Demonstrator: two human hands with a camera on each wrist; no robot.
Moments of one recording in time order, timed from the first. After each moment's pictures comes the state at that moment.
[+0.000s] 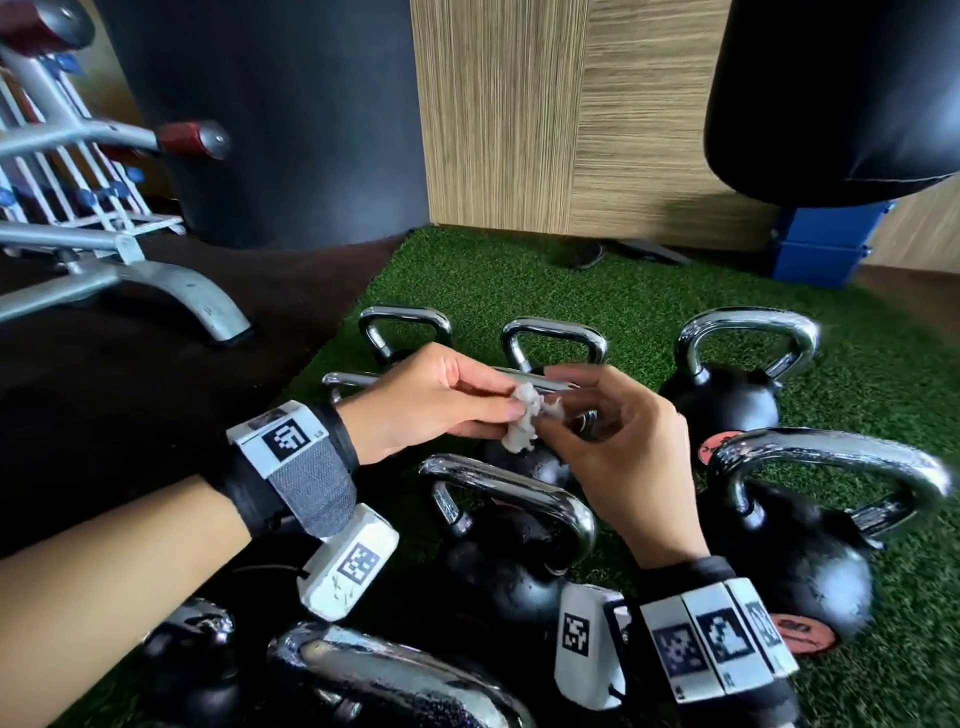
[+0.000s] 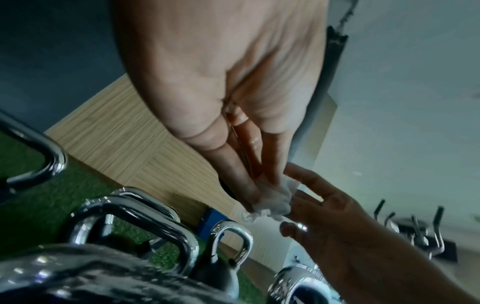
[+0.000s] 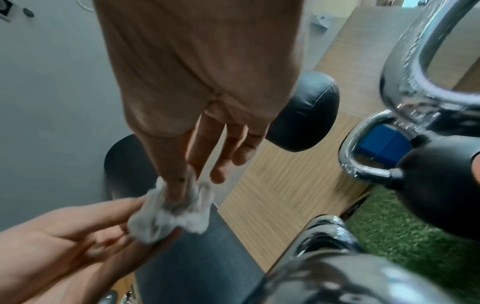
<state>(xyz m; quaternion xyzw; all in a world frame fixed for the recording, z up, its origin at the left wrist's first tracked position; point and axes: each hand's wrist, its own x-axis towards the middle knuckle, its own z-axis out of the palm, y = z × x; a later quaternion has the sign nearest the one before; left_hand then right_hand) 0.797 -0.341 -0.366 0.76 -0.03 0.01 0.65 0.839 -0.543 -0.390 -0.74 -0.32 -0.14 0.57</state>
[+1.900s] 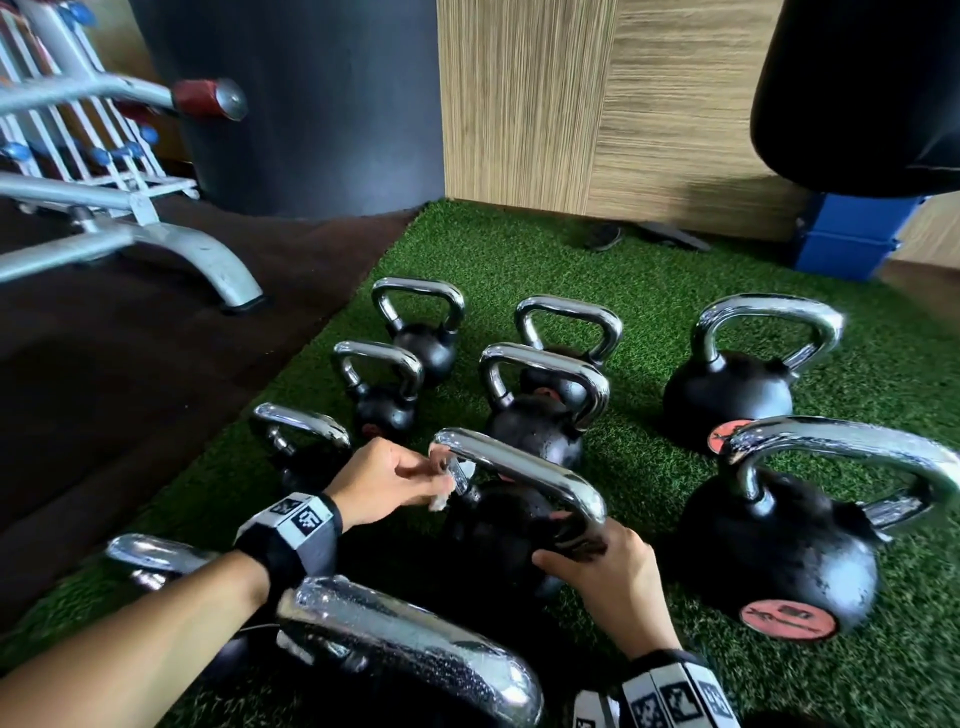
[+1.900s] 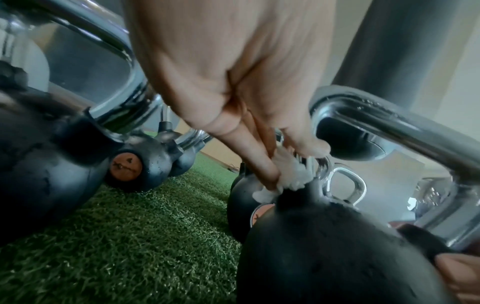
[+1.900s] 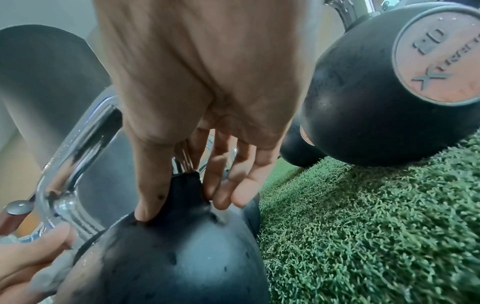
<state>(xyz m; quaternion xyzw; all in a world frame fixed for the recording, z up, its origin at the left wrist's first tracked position) 0.757 -0.279 -0.519 0.85 0.16 0.05 0.50 0.834 -0.567 -0.543 -0.89 -0.16 0.05 0.43</state>
